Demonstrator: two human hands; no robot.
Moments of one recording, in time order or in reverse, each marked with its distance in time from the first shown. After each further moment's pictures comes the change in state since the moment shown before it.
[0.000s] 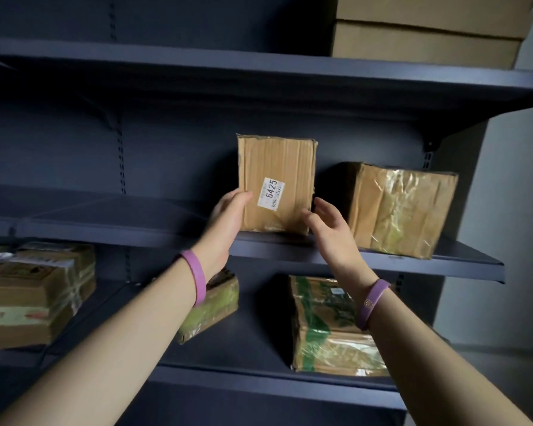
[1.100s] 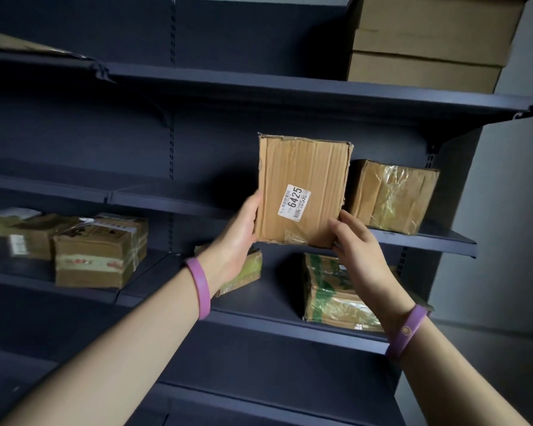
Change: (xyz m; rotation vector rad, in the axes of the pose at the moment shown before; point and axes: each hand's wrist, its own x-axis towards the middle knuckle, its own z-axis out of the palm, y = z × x) left_hand -0.160 0.045 -0.034 0.060 -0.178 -0.020; right_hand -0.141 -0.045 -0.020 0.147 -0.106 0.001
